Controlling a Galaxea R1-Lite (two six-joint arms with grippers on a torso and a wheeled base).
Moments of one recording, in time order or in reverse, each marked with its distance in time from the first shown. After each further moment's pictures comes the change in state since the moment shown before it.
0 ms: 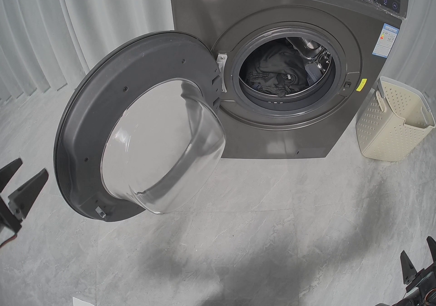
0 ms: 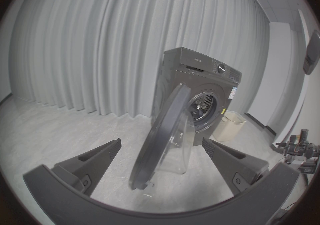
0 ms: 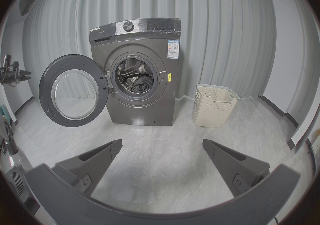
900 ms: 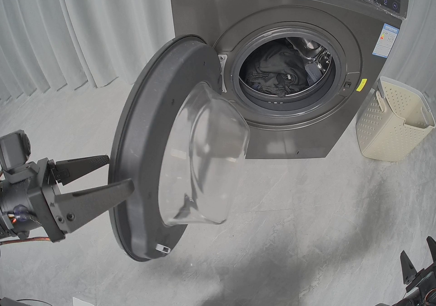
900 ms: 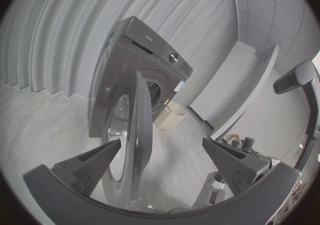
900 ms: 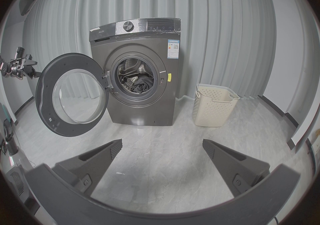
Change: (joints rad) left arm -0.451 0.323 -0.142 -0.100 -0.151 -0.162; right arm 0.000 0.001 0.000 0.000 0.000 0.000
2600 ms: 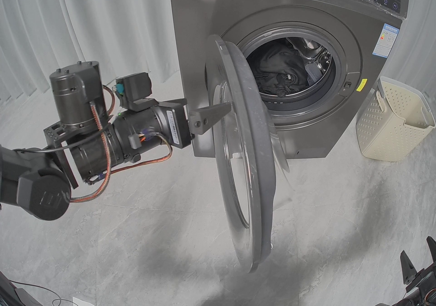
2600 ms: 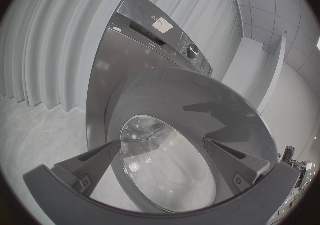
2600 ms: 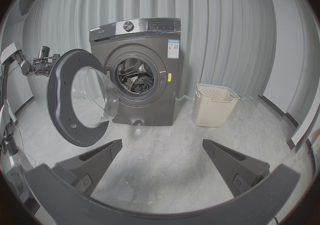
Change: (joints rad) left arm -0.071 0.617 -0.366 -0.316 0.173 0.059; right arm 0.000 0.000 0.000 0.000 0.000 0.000
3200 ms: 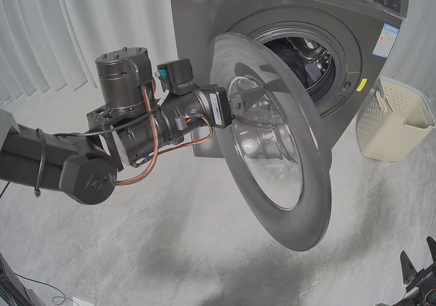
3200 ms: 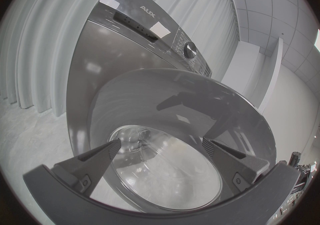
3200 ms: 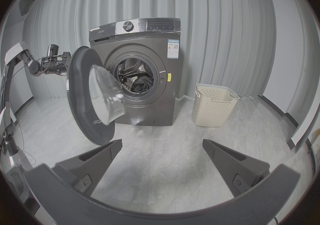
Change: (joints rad) left arm -0.067 0.176 -0.220 -0.020 0.049 -0.010; right arm 0.000 0.000 0.000 0.000 0.000 0.000
